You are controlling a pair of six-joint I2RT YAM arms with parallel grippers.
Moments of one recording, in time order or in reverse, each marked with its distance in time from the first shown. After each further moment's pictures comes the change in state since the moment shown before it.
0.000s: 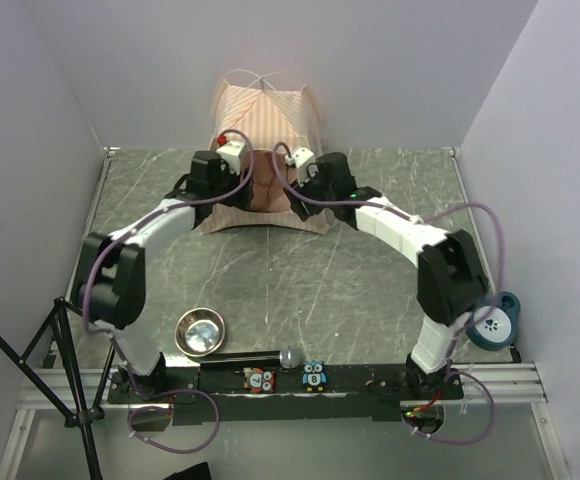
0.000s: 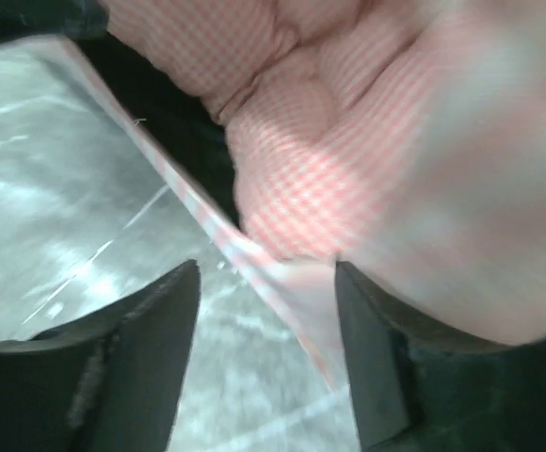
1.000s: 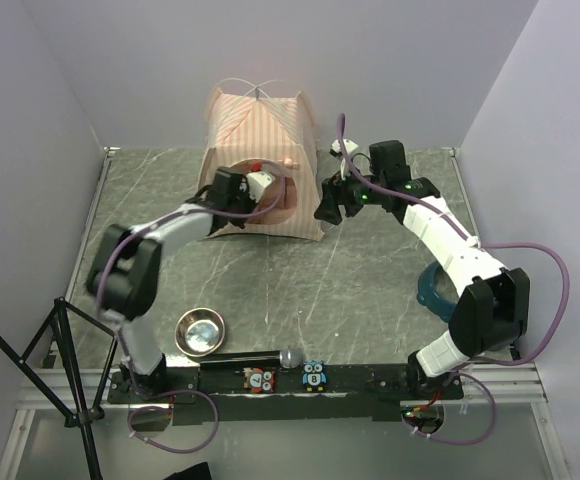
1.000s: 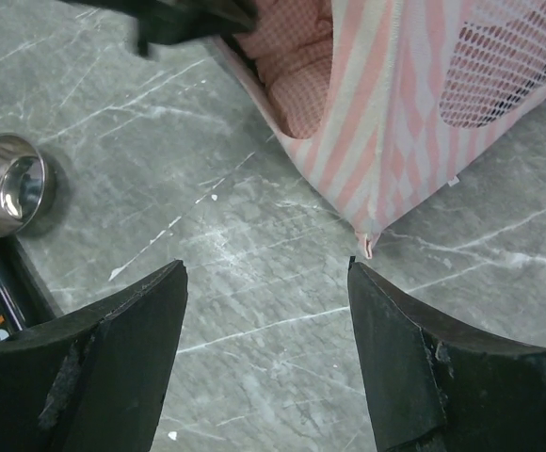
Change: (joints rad) left arm -0.067 -0.010 -0.072 -0.107 0.029 0.367; right arm -0.194 -0.307 -0.005 -0.391 -0.455 0.060
